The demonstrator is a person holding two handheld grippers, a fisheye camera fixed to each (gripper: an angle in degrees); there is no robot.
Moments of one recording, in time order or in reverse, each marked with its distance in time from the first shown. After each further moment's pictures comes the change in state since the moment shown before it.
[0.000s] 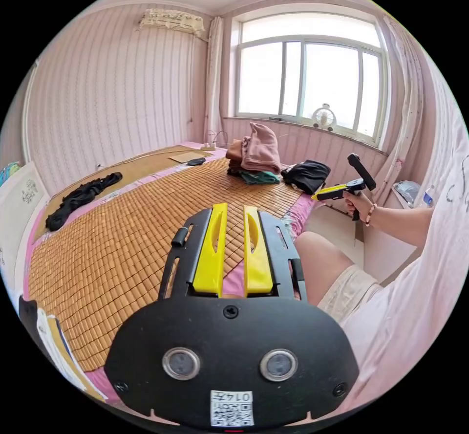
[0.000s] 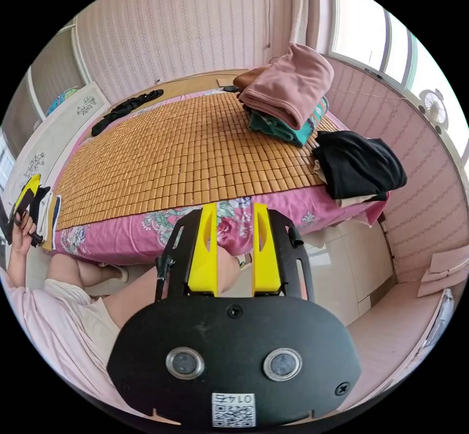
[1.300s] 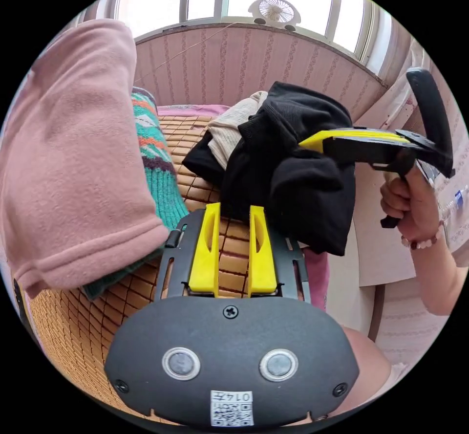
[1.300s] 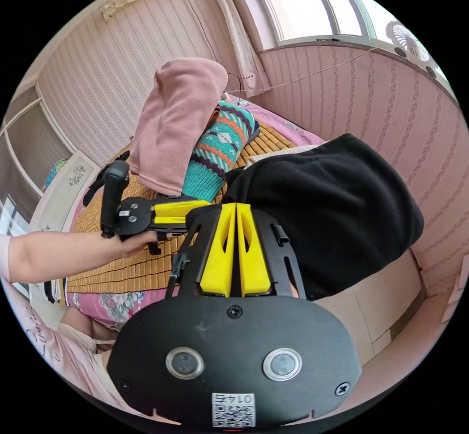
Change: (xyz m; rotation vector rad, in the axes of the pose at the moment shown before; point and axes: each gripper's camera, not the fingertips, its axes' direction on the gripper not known) left arm 0.300 -0.421 0.746 -0.463 0.313 0.314; right arm 0.451 -0.136 -0.124 0.180 -0.208 0.214
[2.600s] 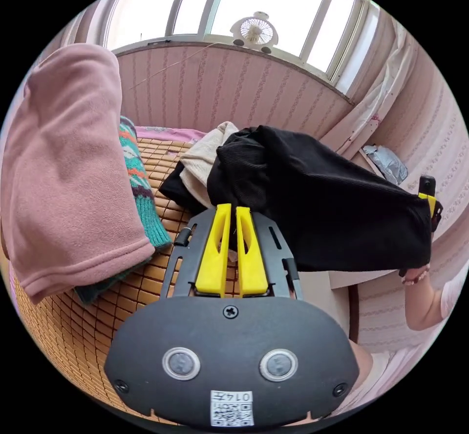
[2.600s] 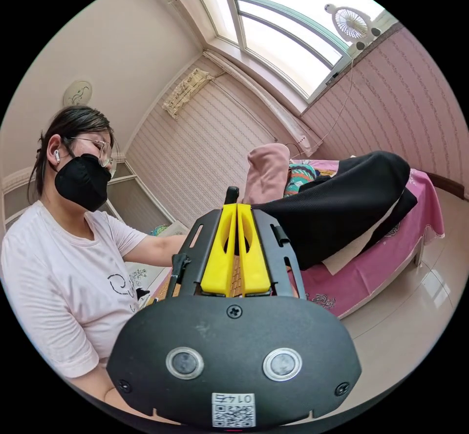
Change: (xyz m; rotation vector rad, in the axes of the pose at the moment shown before) left arm 0.005 0.049 -0.120 0.204 0.222 -0.020; right arm 0.092 0.143 -0.267 0.464 -0.575 0.093
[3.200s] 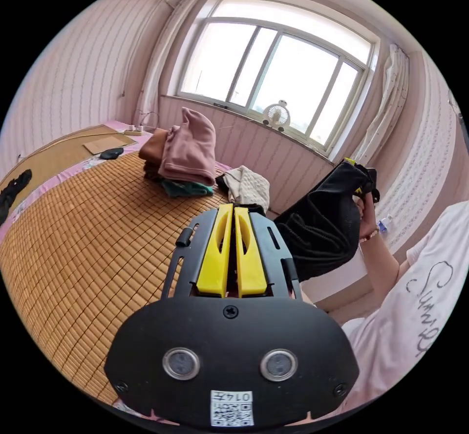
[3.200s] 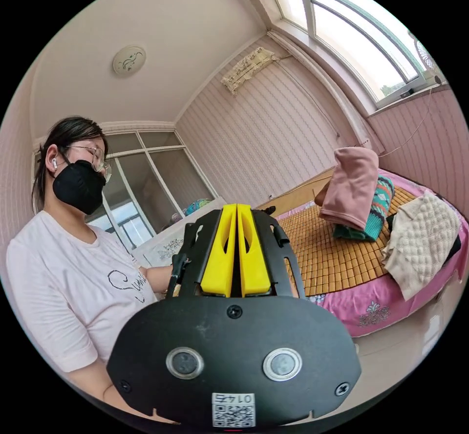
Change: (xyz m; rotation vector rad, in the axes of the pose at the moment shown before) left arm 0.086 0.389 -0.416 0.324 -0.231 -0.351; right arm -0.143 0.032 0.079 -0.181 -0.284 -0.151
